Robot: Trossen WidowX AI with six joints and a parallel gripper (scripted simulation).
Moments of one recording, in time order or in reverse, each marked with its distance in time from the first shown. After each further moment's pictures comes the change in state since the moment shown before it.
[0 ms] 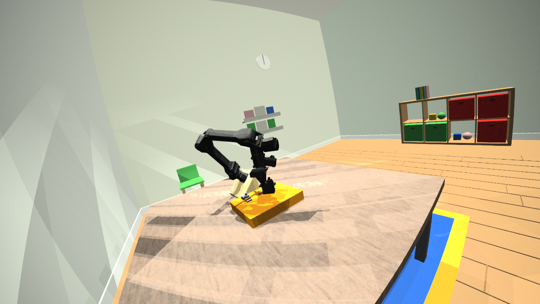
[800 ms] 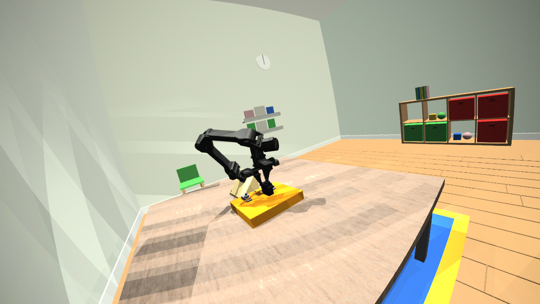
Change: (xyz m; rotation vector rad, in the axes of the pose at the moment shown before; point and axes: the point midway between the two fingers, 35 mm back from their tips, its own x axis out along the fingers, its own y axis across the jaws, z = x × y) arm 0.000 0.000 0.000 0.780 0.000 0.000
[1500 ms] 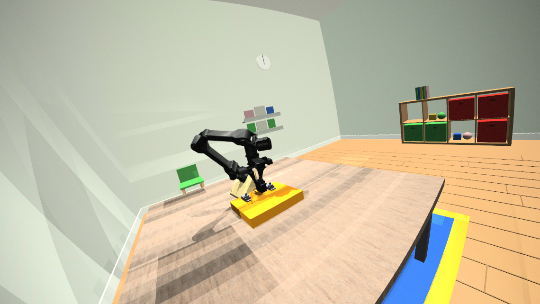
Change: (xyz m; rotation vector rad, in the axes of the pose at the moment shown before) arm 0.001 0.004 -0.061 0.034 0.004 0.001
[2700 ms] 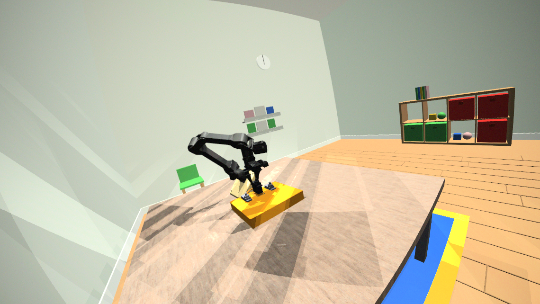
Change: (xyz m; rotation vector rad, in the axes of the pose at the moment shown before) arm 0.019 0.000 -0.047 0.006 0.008 0.007
